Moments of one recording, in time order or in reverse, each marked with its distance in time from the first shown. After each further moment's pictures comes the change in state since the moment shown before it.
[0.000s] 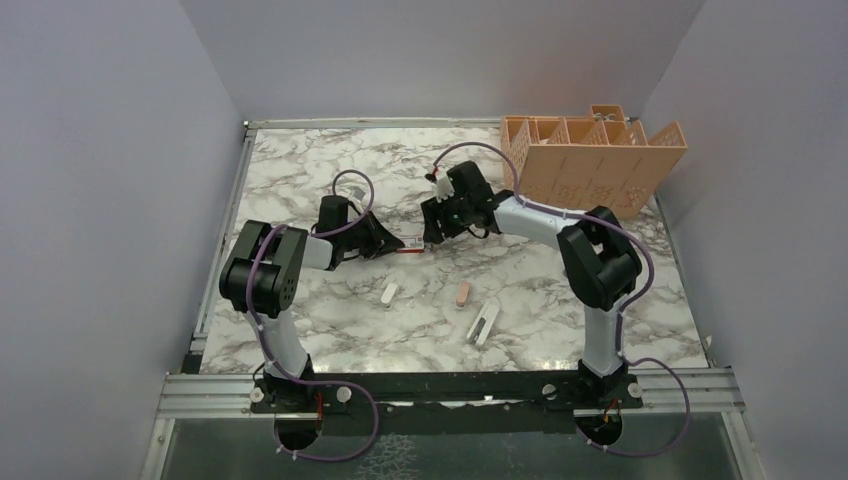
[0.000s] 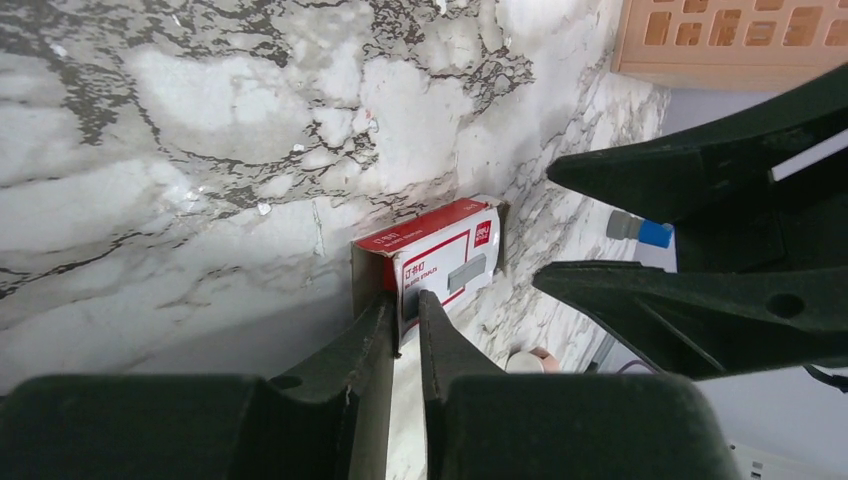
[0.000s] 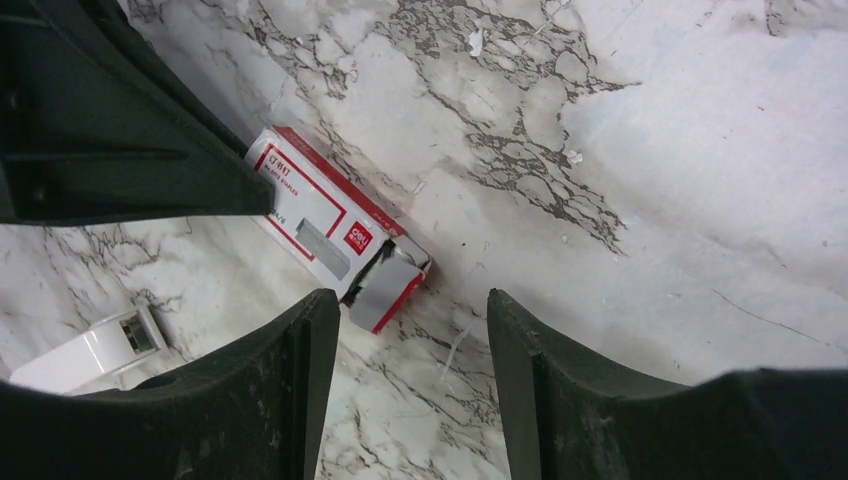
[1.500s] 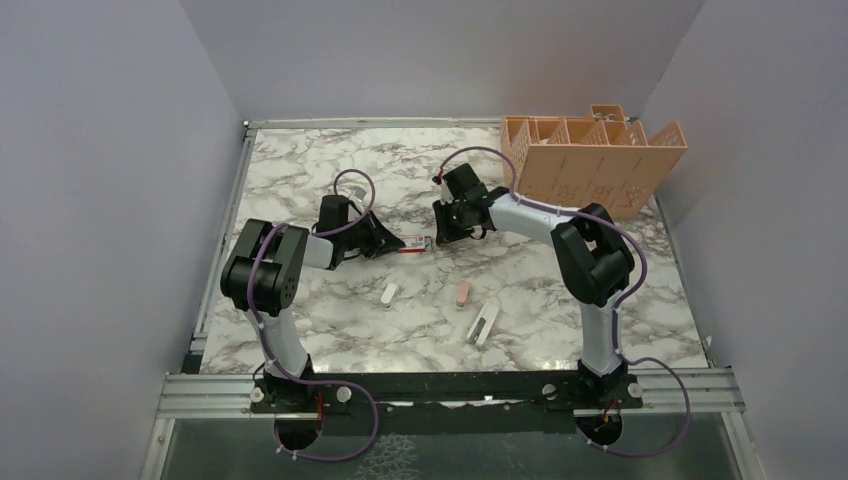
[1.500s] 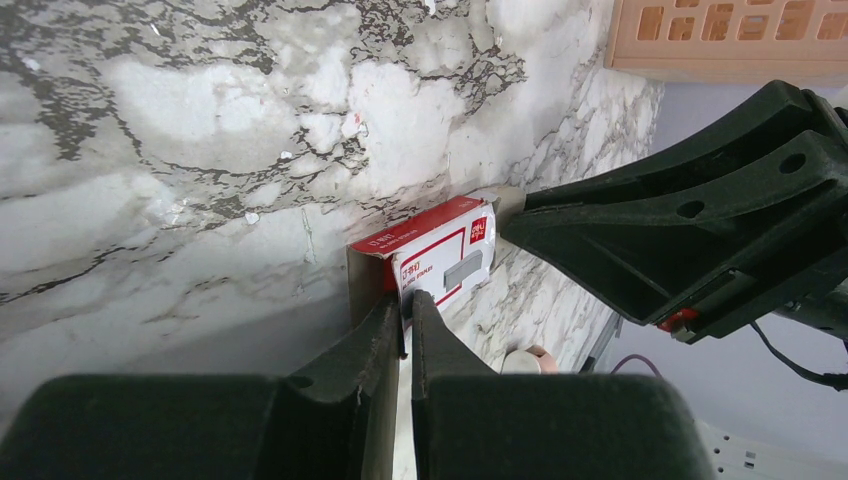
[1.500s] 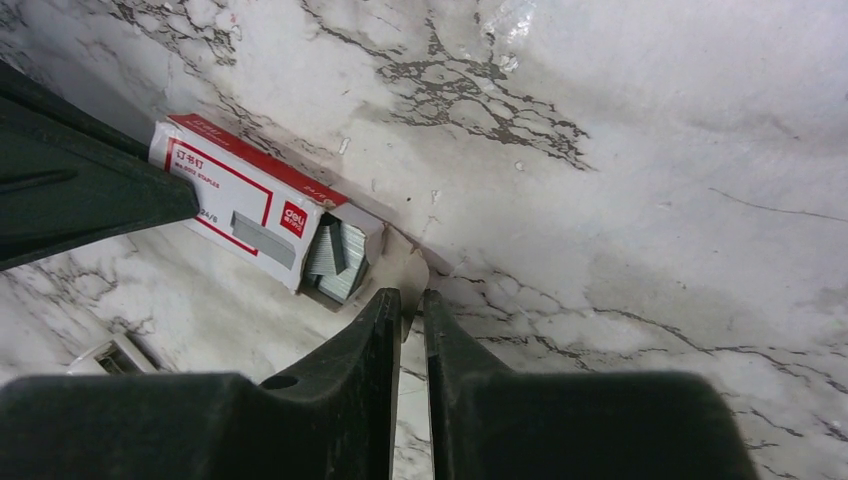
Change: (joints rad) left arm 0.000 0.013 0.008 0.016 0.018 0.000; right arm 0.003 0.060 0.068 -0.159 0.114 0.168
